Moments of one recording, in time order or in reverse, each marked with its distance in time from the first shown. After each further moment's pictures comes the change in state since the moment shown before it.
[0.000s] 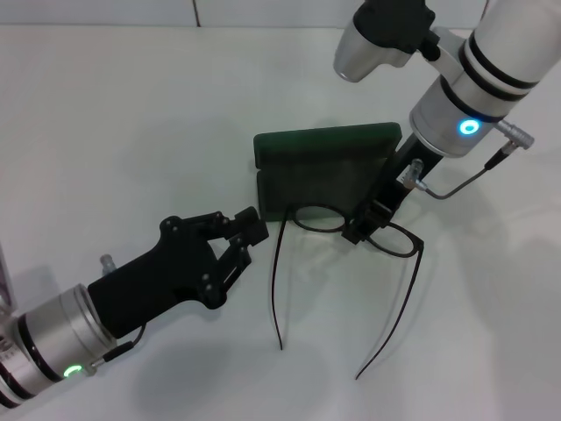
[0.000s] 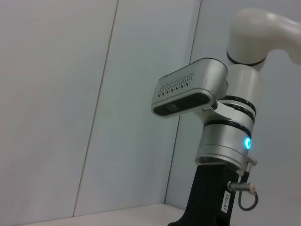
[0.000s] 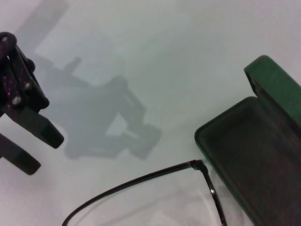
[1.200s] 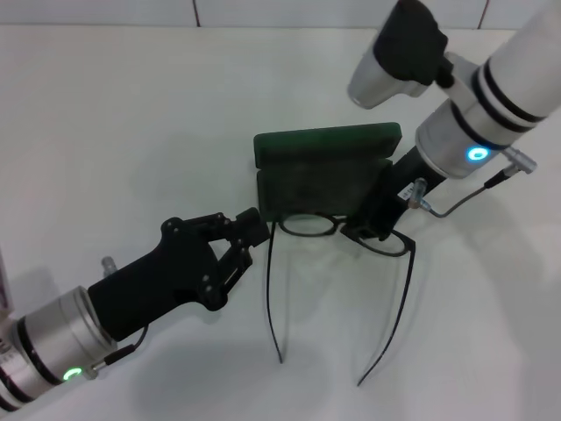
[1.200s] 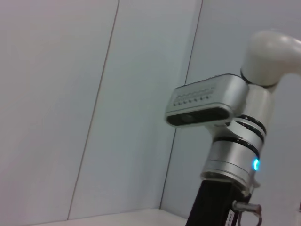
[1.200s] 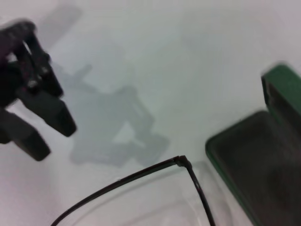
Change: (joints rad) left arm -0.001 -0.002 0.002 -0.011 -0.005 0.022 -0.012; right arm -0.182 0.000 -0.087 -0.220 0.042 0.053 -0.027
